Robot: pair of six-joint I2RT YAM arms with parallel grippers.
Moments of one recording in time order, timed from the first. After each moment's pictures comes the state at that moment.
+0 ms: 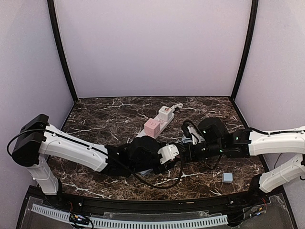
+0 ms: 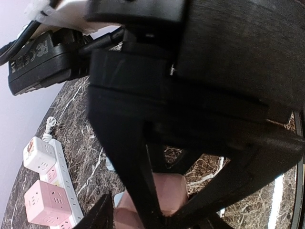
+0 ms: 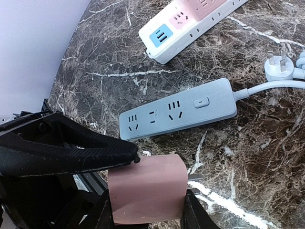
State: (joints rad) left arm -1.29 1.74 1.00 0.27 -0.29 0.32; right arm 1.00 1.24 0.72 -0.19 -0.17 0.76
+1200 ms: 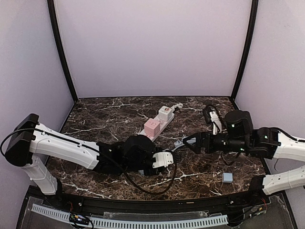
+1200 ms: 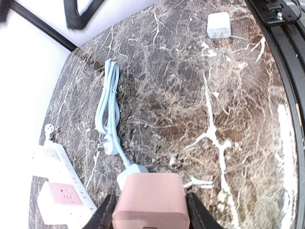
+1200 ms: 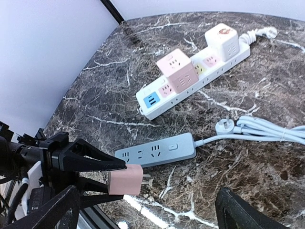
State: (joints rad) left arm -1.27 1.65 0.97 0.10 -0.22 0.51; right arm 1.02 0.93 0.73 -0.33 0.09 0.62
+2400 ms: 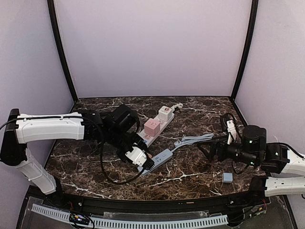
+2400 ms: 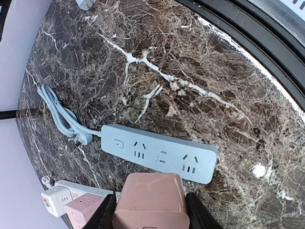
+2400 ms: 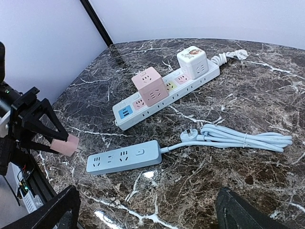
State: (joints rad) left arm -1.02 1.53 1.17 -0.62 0.21 1.36; right arm 1.02 0.60 0.49 -0.27 0.25 0.50
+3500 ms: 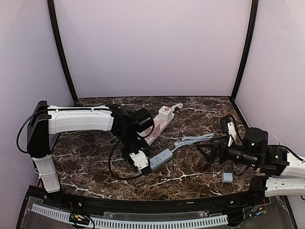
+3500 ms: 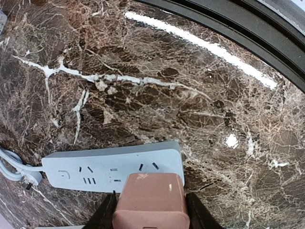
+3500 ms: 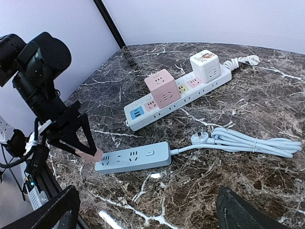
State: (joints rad) left arm -0.97 1.84 1.46 -0.99 0.26 1.68; right arm 1.02 0.56 0.44 -0.21 0.20 0.47
